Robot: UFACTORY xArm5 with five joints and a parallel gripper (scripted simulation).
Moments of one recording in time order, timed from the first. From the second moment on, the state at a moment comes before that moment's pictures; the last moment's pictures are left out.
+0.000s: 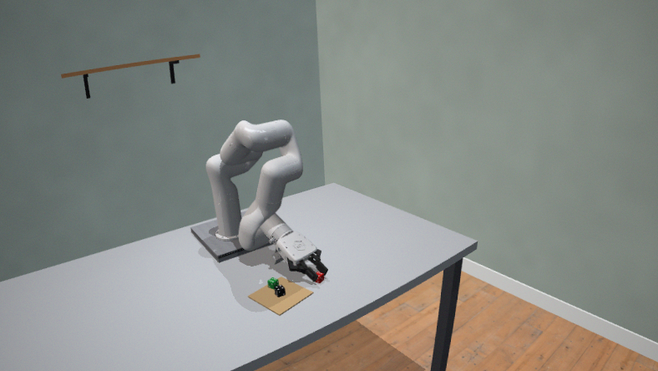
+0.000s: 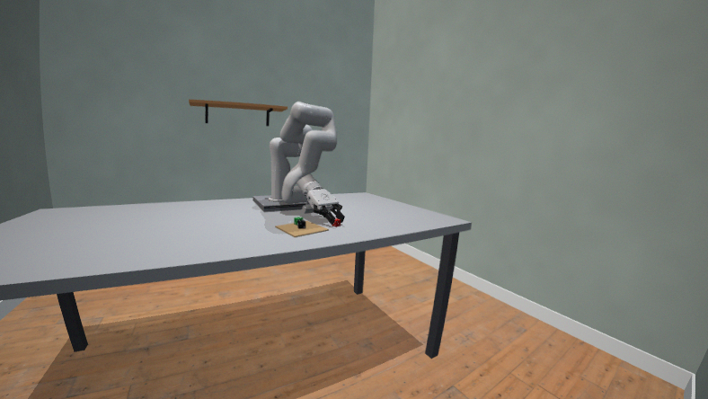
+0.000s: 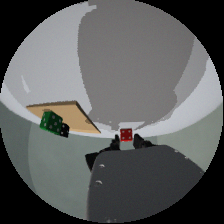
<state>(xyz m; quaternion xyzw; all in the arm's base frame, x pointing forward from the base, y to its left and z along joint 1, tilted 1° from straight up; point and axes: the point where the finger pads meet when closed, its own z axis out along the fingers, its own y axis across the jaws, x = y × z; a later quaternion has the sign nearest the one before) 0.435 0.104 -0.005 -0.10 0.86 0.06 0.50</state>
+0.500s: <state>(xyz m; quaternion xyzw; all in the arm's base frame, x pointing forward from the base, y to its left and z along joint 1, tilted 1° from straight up) 0.403 0.096 0.014 -0.10 0.86 0.06 0.50</state>
